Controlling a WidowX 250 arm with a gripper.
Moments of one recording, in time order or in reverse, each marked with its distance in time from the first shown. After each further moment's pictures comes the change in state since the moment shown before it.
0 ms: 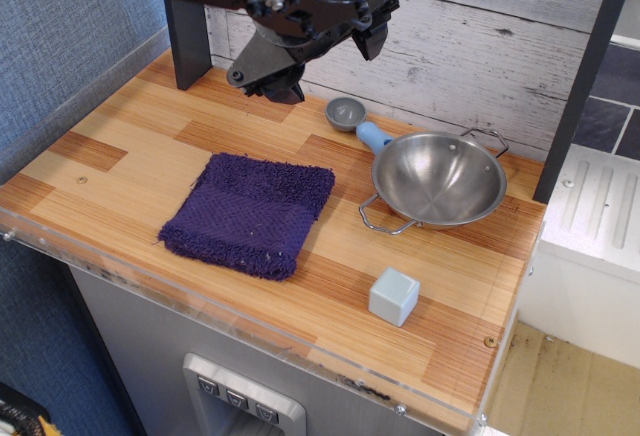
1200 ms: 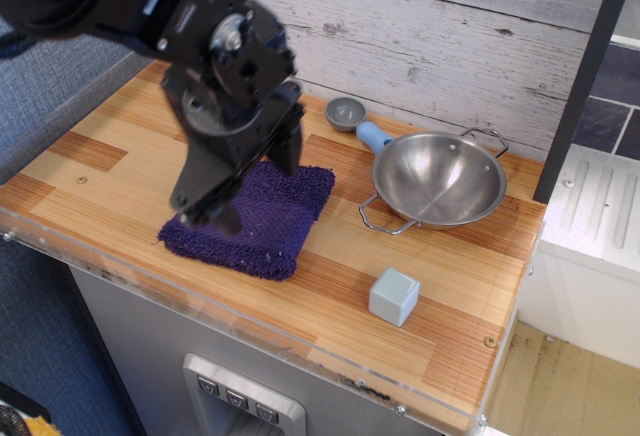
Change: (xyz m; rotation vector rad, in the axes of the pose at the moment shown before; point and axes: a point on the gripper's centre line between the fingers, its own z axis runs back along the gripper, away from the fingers) arm -0.044 0.091 -0.006 0.394 0.206 0.466
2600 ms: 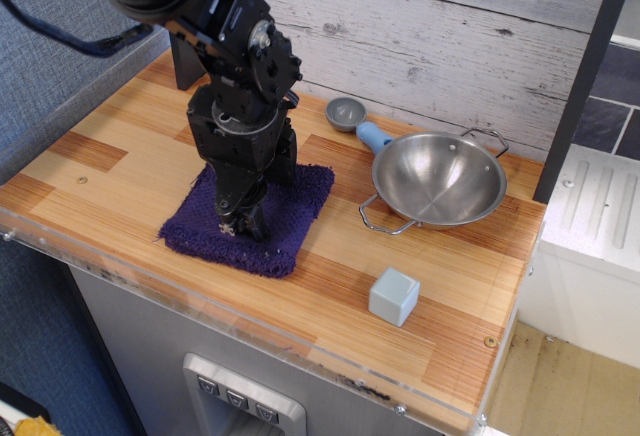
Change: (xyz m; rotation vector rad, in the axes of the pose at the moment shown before) arm 0.010 -0.015 -0.062 0.141 0.043 0.278
